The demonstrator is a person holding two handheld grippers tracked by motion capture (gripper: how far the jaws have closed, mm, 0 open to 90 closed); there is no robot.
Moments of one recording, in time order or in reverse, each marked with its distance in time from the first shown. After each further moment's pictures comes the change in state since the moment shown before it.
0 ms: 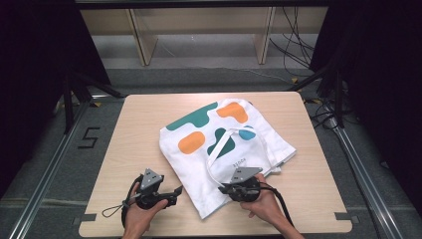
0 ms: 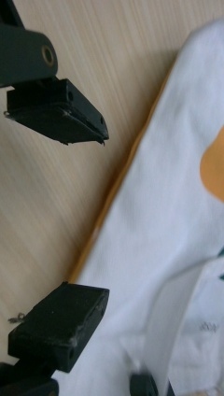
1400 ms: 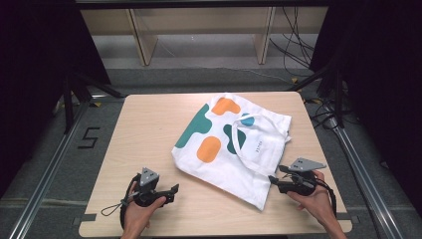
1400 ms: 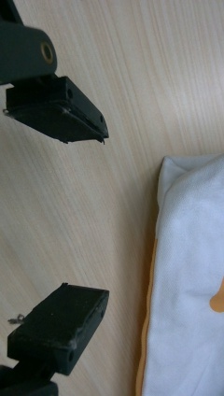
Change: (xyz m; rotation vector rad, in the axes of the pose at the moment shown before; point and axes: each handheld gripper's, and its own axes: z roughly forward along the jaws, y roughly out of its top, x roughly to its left) left arm 0.014 -0.002 0.003 0.079 0.094 -0.032; right arm -0.076 -0.077 -0.105 -0.038 -0.313 0.230
